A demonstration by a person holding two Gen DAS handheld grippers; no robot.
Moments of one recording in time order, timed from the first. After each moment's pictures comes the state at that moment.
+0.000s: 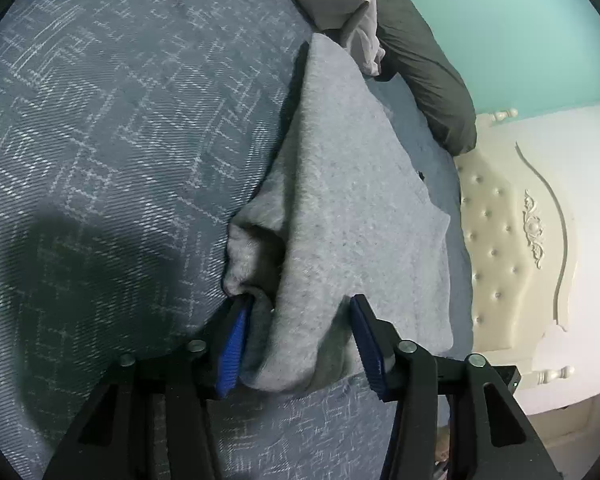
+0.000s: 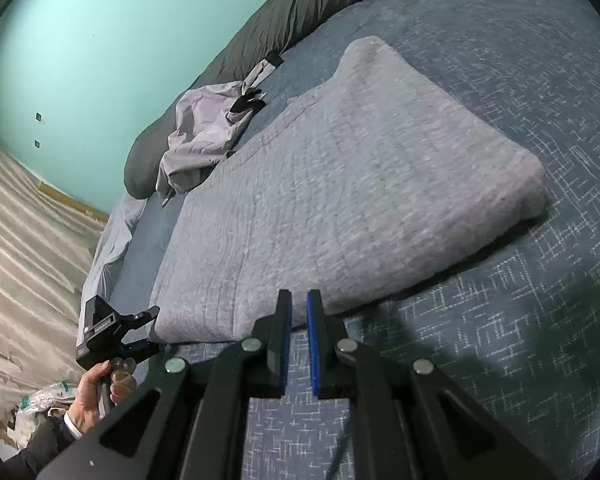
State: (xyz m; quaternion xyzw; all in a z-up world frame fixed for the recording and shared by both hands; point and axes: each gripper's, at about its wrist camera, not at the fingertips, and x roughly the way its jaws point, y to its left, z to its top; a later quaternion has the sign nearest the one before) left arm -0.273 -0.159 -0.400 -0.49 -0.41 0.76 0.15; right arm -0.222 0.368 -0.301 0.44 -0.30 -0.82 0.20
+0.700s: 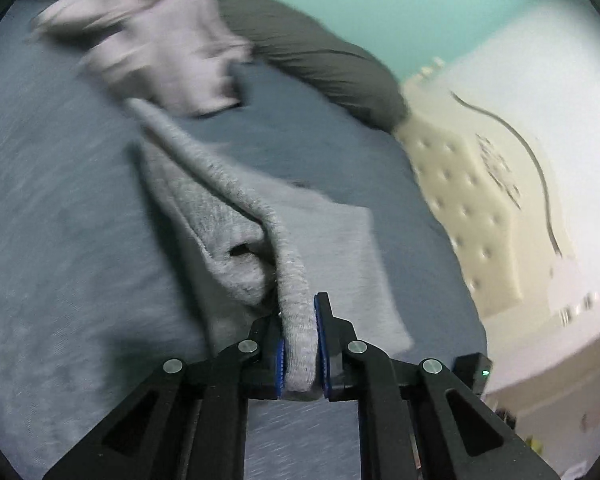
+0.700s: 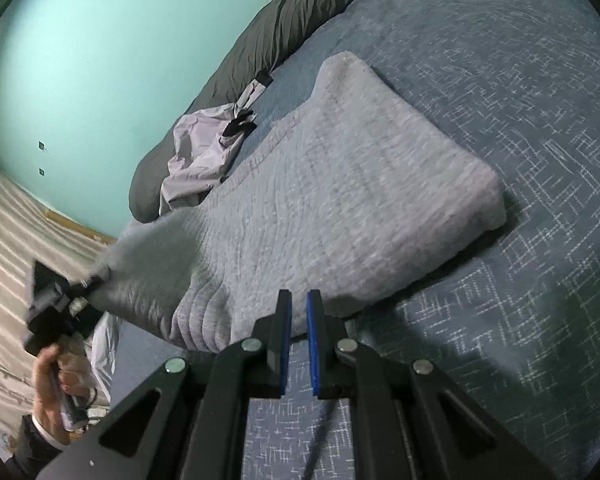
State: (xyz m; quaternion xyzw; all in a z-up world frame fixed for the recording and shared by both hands) left arm -0.311 -0.008 -0.245 -0.42 -0.25 0.83 0.24; right arm -0.221 0.402 -0.307 0.42 -0.34 -0.82 0.19
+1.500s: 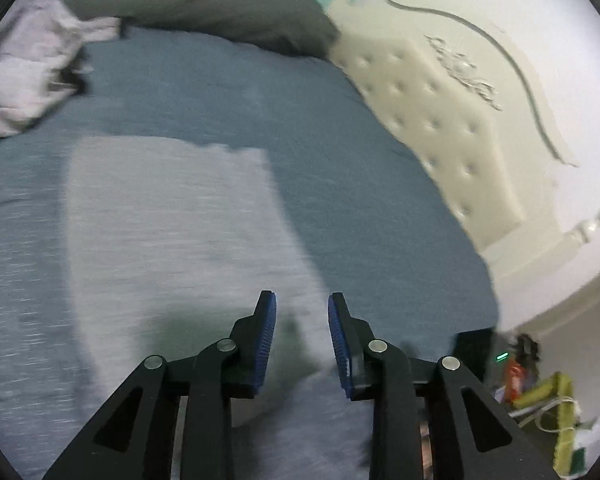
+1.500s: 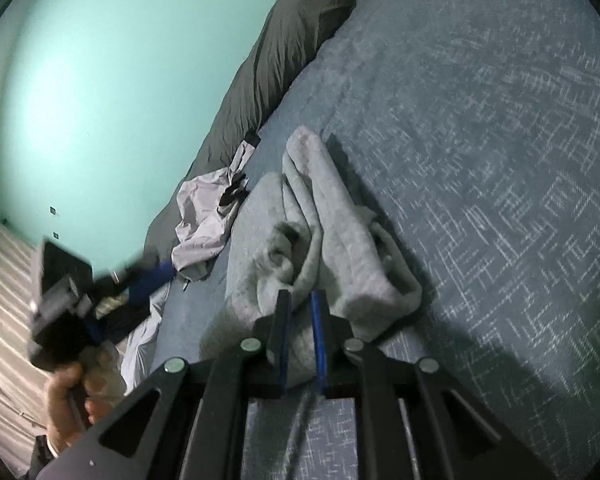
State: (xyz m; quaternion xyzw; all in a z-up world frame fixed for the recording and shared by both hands) left arm -0.366 0.147 -0.258 -0.48 -0.15 0.82 0.28; right arm -0.217 0.478 -0.298 0.35 -0.42 -0.82 0.16
